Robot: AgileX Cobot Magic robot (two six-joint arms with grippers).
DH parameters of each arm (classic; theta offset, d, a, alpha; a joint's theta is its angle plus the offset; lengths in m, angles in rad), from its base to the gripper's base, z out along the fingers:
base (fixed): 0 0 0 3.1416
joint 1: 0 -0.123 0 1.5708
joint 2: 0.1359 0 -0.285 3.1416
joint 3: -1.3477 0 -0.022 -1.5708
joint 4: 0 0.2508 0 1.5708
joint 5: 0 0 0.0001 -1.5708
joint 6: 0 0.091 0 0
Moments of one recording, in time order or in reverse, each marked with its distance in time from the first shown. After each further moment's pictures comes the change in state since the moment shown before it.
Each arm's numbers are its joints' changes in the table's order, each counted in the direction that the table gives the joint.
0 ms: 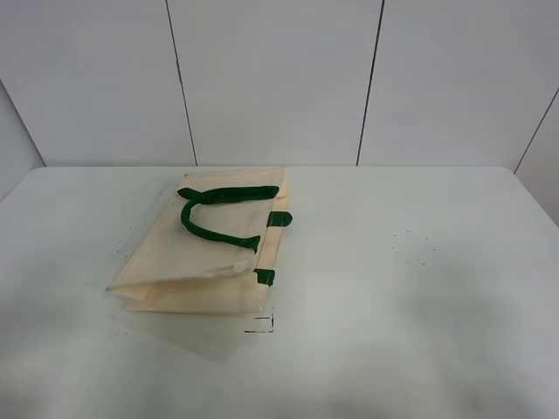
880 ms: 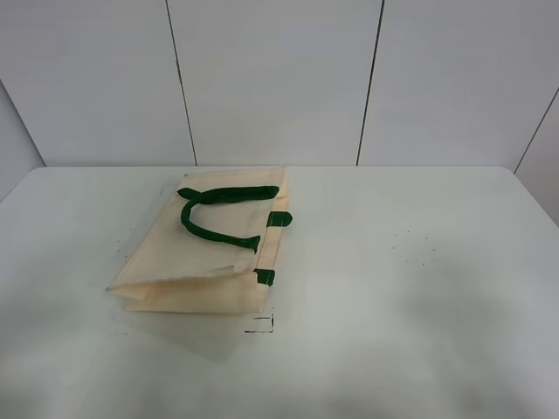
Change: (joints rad) left arm -0.048 0.000 0.000 -0.002 0.000 0.000; right arm 0.000 0.000 0.000 0.000 0.000 0.000
